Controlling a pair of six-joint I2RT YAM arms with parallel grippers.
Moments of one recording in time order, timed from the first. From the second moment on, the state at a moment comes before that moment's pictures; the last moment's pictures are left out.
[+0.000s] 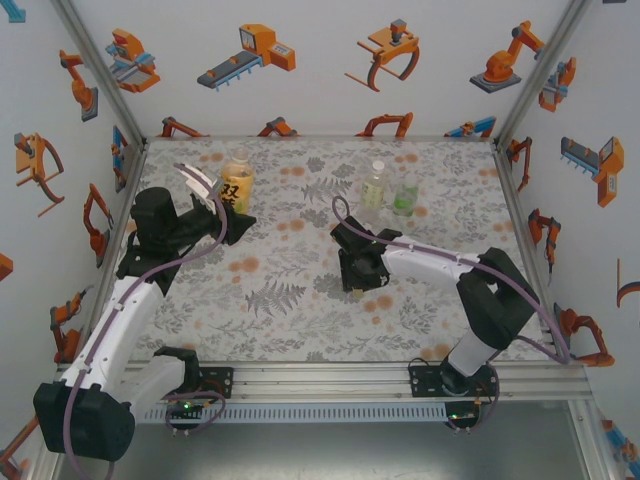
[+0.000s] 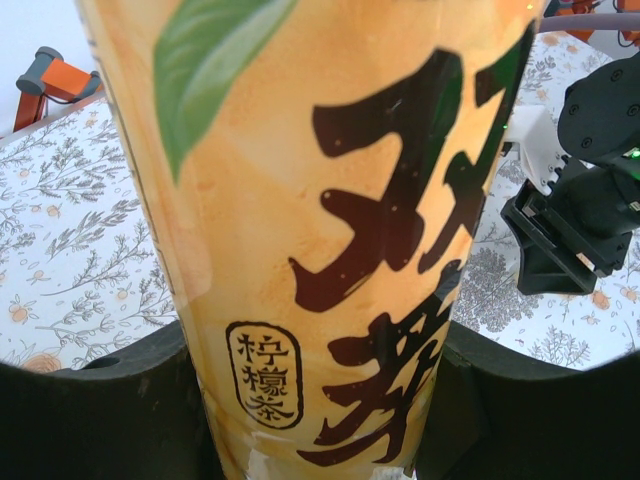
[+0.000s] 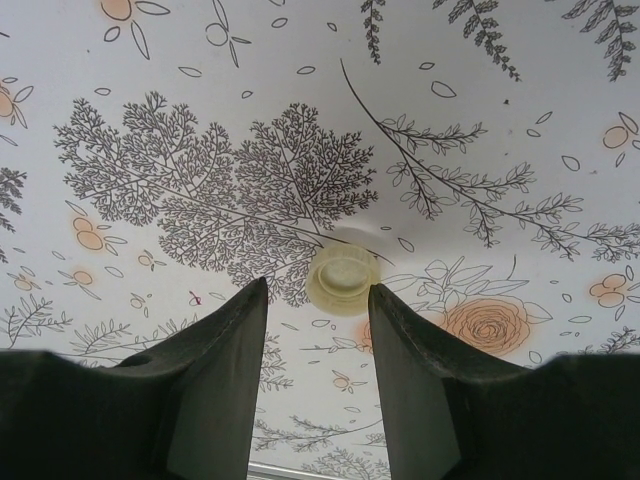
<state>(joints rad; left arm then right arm) -0.20 0.97 0.80 -0.07 0.63 0.11 0.79 1.64 1.01 -0.62 0.08 0.61</state>
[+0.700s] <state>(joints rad) -0.20 0.98 0.80 -0.07 0.63 0.11 0.79 1.65 1.01 -0.62 0.10 0.60</state>
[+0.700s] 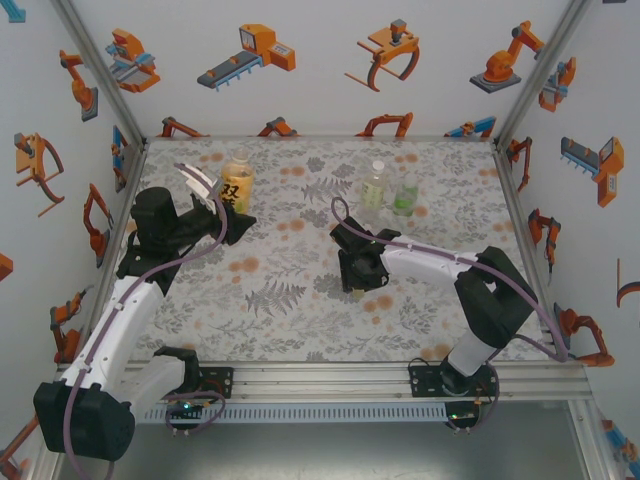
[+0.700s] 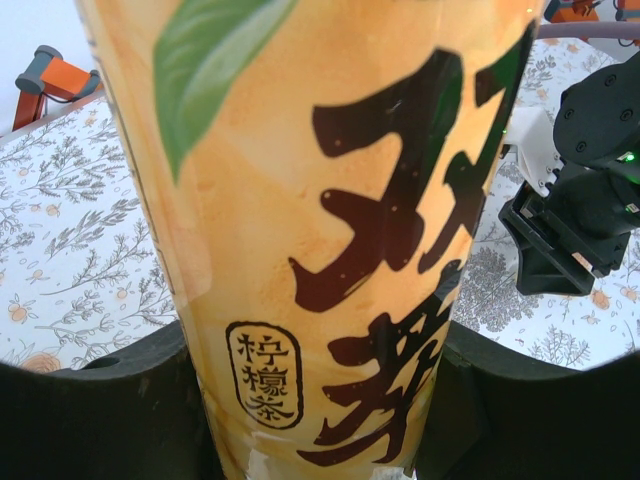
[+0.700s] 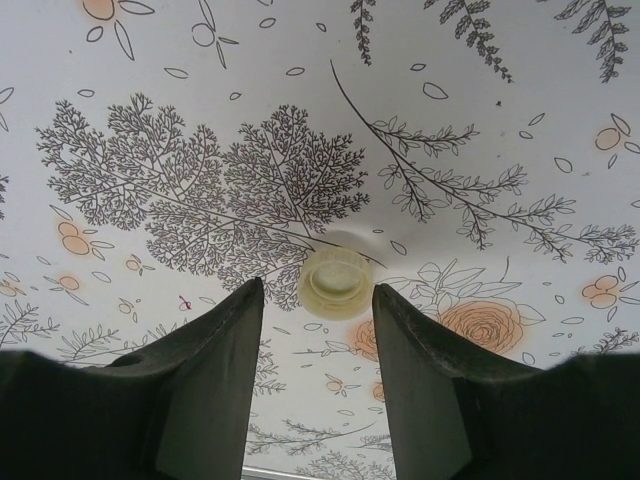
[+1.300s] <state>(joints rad) -0.20 0.98 0.80 -0.07 0.63 0.11 0.79 1.66 1.01 -0.62 0.09 0.59</state>
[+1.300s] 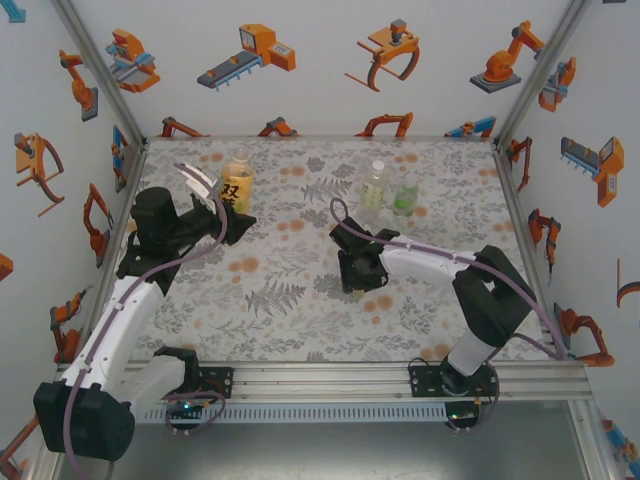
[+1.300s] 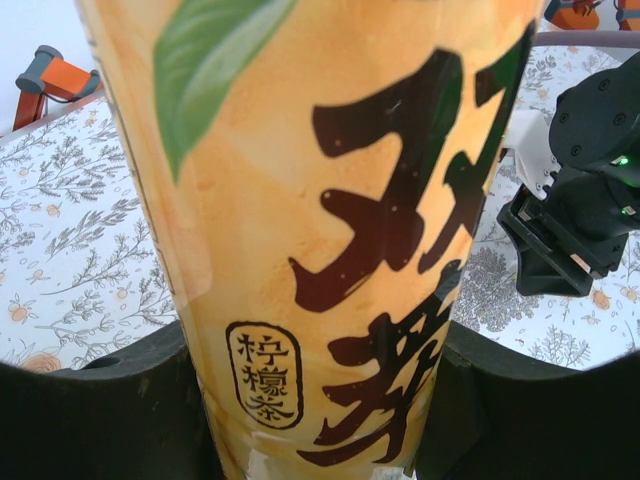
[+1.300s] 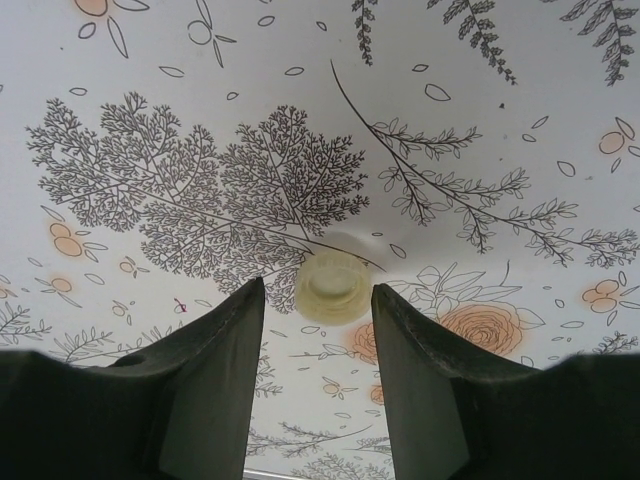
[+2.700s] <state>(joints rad) -0.20 0.98 0.80 -0.07 0.63 0.11 0.79 1.68 1.04 -0.63 0.07 0.59</state>
